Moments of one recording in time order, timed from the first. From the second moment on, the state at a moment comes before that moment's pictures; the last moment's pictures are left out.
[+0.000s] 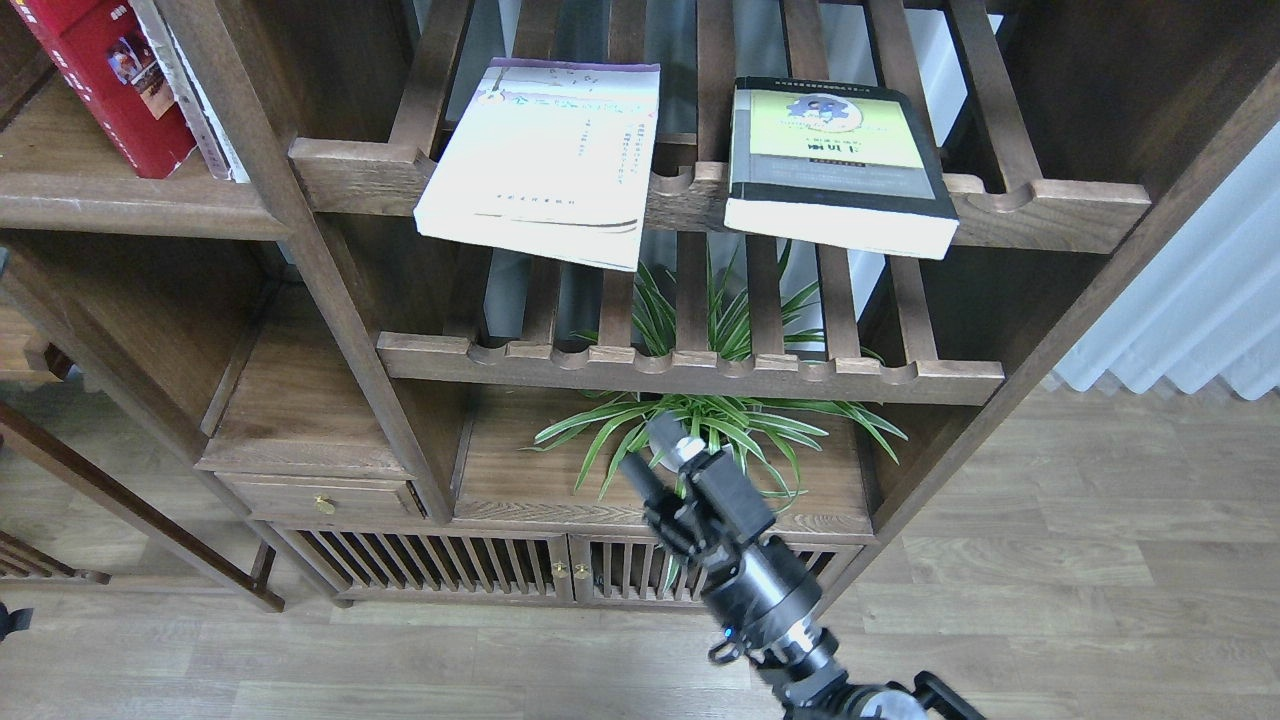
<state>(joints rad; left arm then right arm) 0.10 0.37 -1.67 -1.33 0.14 -0.49 -0.12 -0.13 0.02 1.06 1.52 0.17 0.58 -0.07</state>
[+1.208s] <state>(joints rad) 0.10 0.37 -1.67 -1.31 0.14 -0.49 -0.12 0.01 0.01 1.39 1.56 0.10 0.58 -0.08</state>
